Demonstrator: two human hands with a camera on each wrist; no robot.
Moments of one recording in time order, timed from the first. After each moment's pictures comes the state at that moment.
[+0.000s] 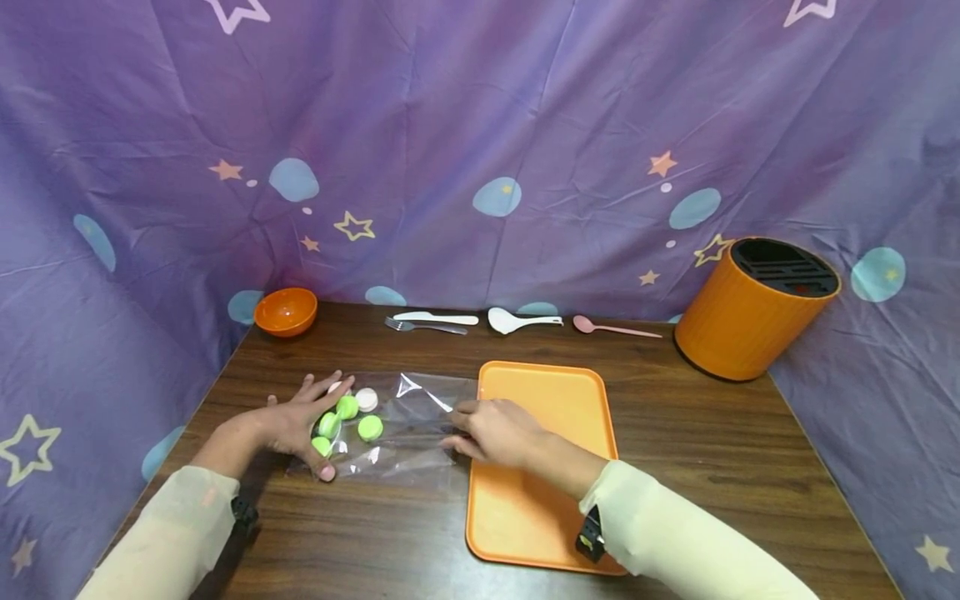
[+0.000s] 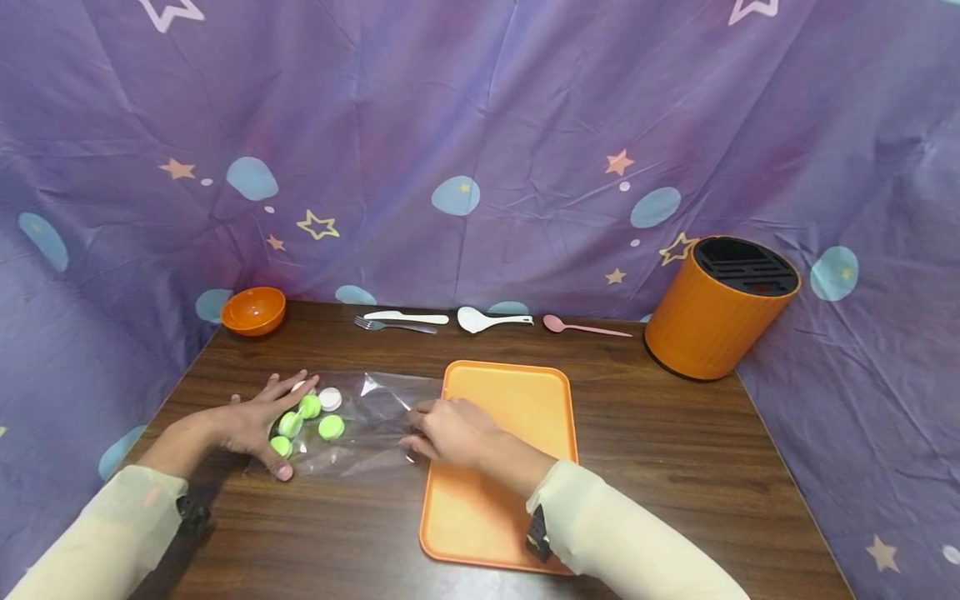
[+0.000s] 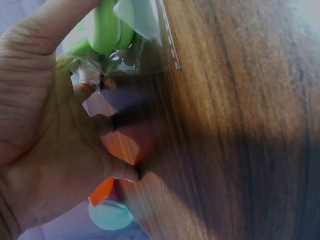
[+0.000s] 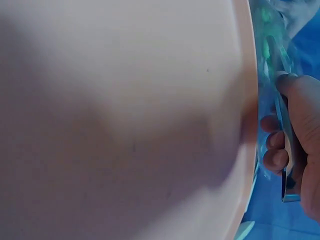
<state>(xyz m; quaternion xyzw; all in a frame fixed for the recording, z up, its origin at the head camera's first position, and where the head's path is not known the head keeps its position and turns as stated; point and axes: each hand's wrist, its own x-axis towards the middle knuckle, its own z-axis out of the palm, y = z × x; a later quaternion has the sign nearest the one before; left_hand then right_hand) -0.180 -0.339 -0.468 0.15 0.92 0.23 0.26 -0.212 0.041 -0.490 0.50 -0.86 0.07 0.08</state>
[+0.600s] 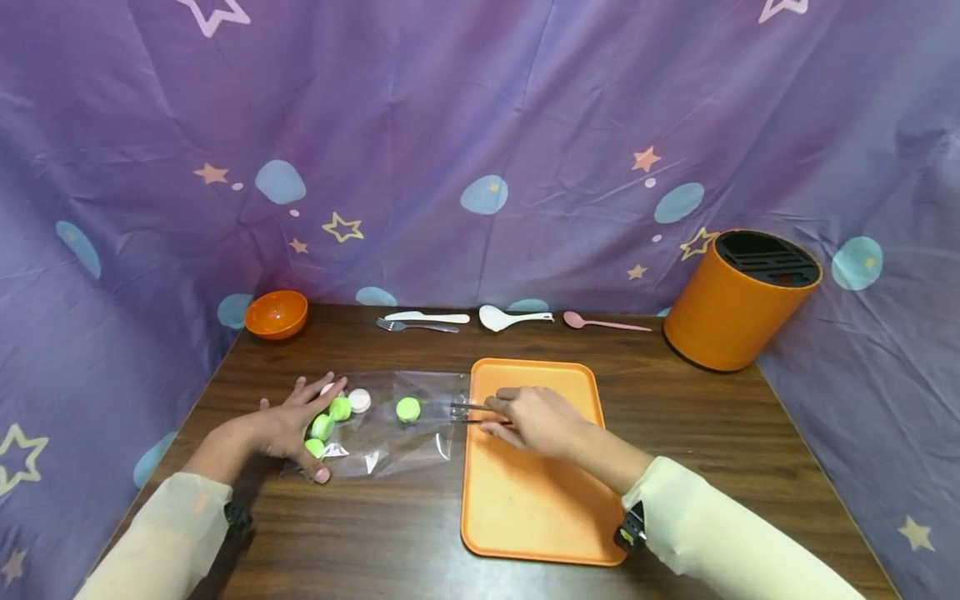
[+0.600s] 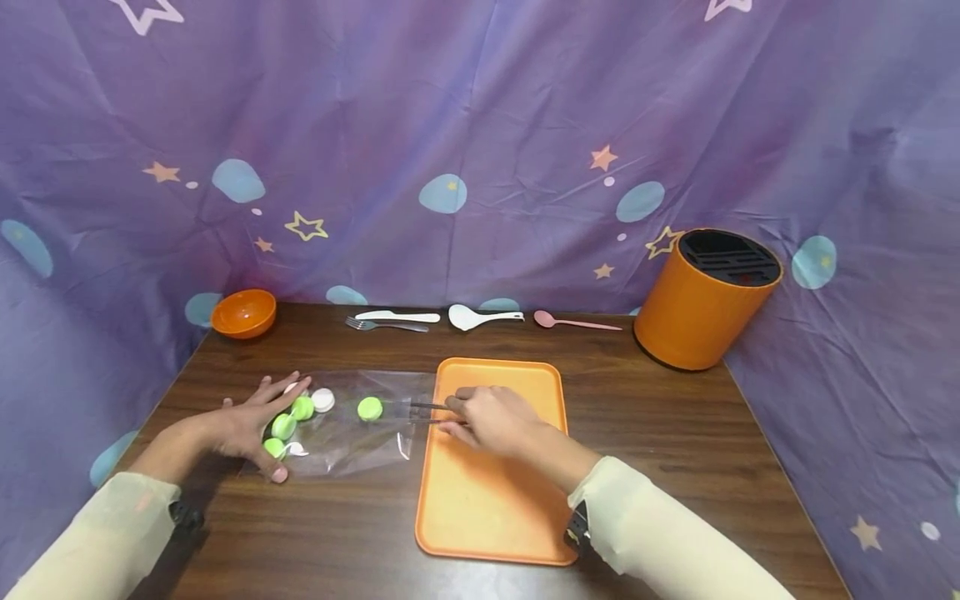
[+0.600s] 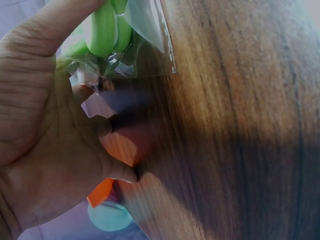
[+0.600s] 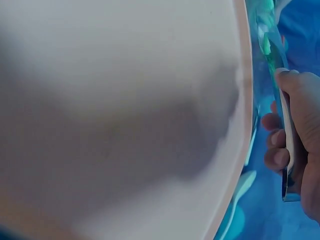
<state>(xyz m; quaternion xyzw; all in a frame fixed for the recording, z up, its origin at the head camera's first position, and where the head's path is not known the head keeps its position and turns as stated) -0.177 -0.335 -0.469 0.14 0.93 0.23 0.26 -0.216 0.105 -0.472 0.48 -0.87 0.08 0.11</state>
